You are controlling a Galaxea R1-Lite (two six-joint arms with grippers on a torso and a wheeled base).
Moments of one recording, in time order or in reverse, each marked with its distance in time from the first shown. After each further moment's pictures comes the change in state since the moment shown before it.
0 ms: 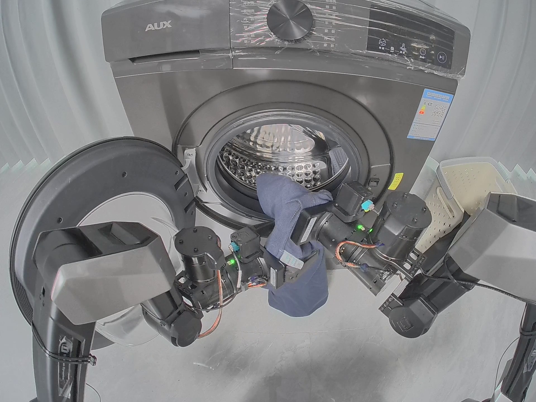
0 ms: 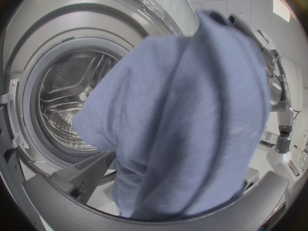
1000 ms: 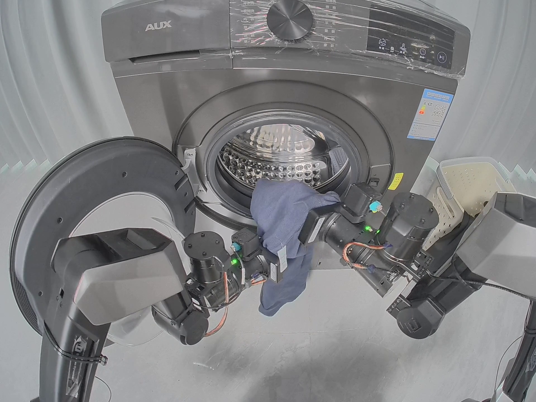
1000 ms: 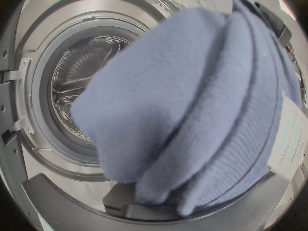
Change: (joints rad) left arm 0.012 0.093 -0.084 -0.005 0.130 -0.034; right arm -0.005 -0.029 0.043 0.000 -0.027 0.021
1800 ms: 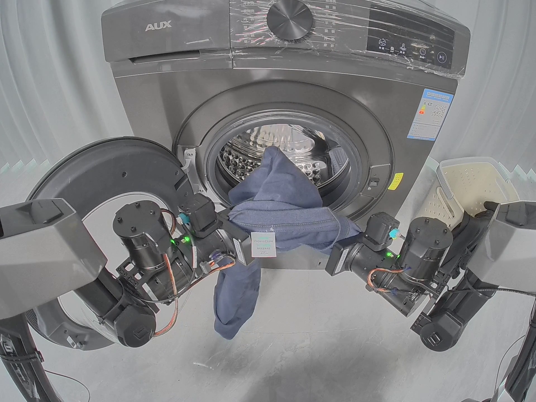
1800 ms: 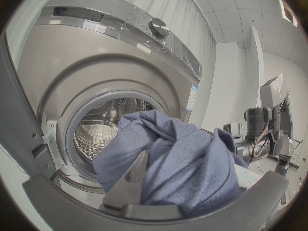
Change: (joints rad) left arm 0.026 -0.402 0.294 0.004 0.001 -0.056; right arm -0.072 -0.030 0.233 -0.025 0.011 -0.009
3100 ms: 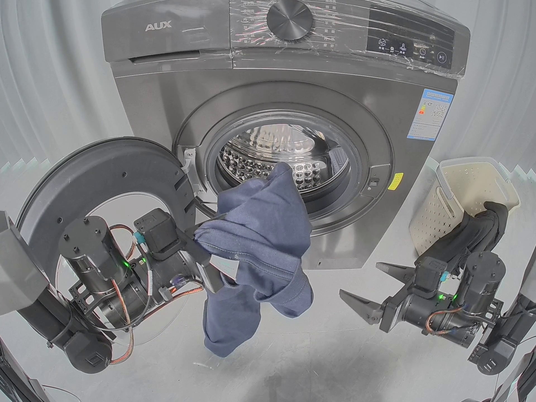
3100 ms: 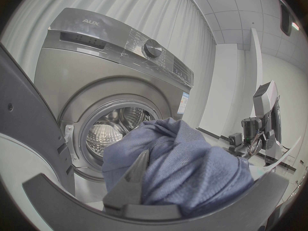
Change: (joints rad) left arm -0.030 -0.224 0.265 -0.006 0.007 -0.005; right arm -0.014 -0.224 0.438 -0.022 0.155 -0.080
